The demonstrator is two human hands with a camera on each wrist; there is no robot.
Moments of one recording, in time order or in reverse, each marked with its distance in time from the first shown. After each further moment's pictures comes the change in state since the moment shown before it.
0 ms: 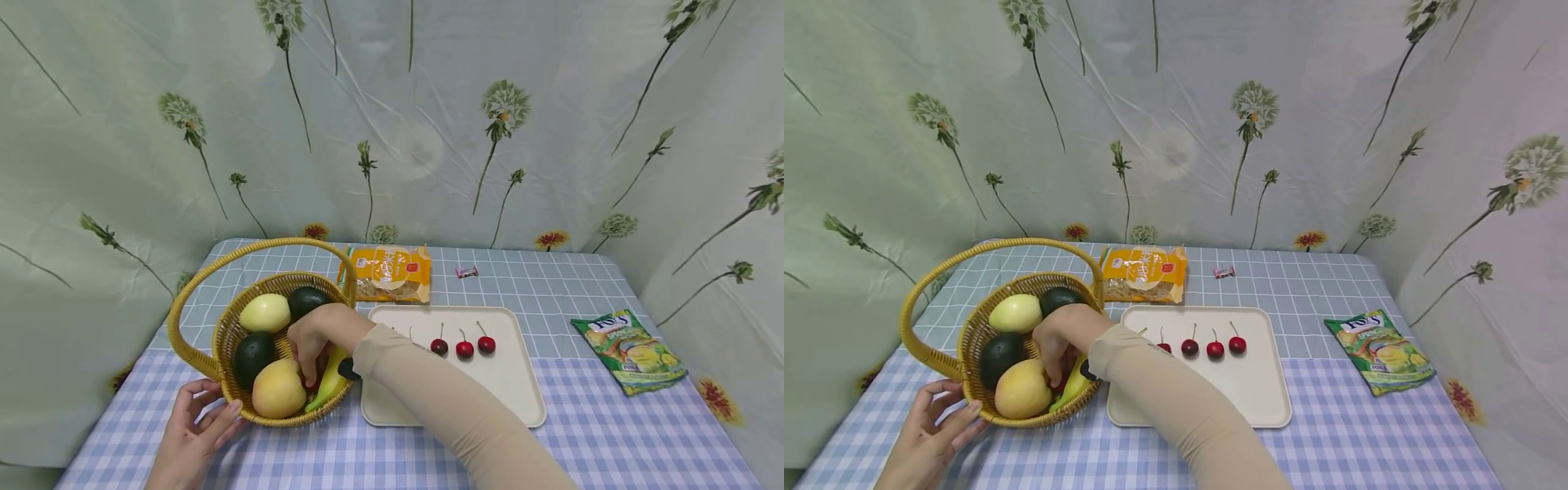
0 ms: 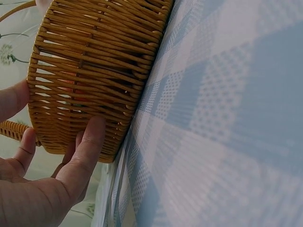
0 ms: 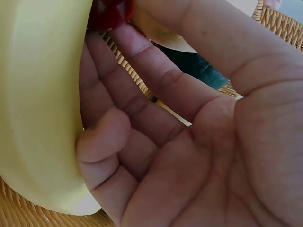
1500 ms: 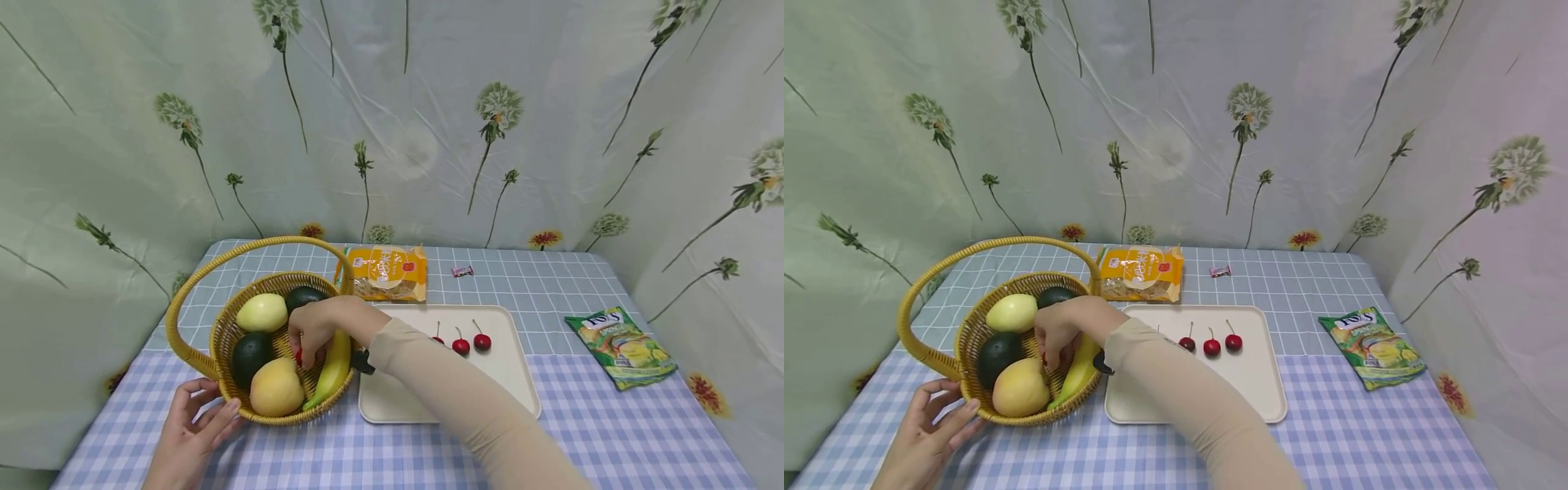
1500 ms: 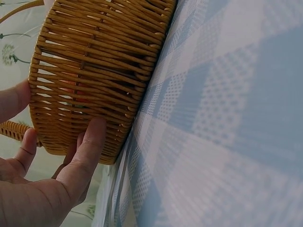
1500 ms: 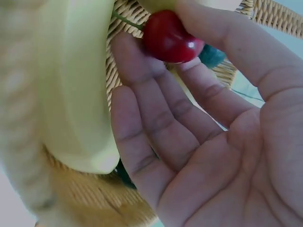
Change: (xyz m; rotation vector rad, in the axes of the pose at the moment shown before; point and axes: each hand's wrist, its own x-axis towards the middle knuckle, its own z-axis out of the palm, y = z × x) left_hand 0.000 -0.001 -0.001 -0.034 -0.004 0.008; right_hand -0.014 0.022 -0.001 0.036 0.190 -0.196
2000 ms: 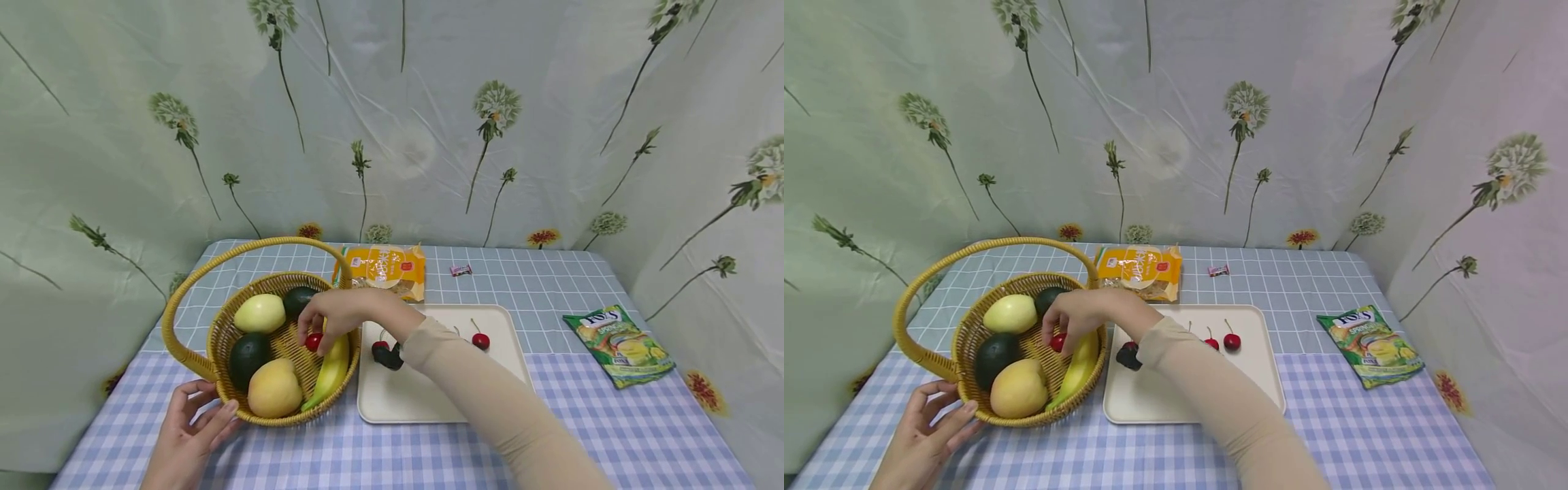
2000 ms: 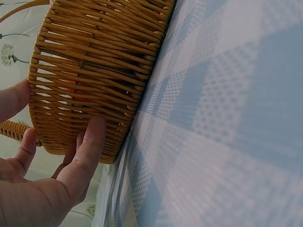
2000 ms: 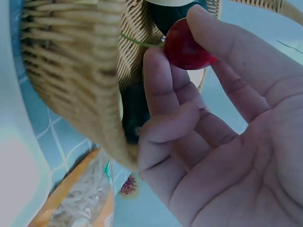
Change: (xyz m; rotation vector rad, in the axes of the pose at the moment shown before) left_hand 0.002 0.000 0.000 0.003 0.009 -0.024; right_hand -0.033 0.031 -0.007 0.011 0.144 -0.243
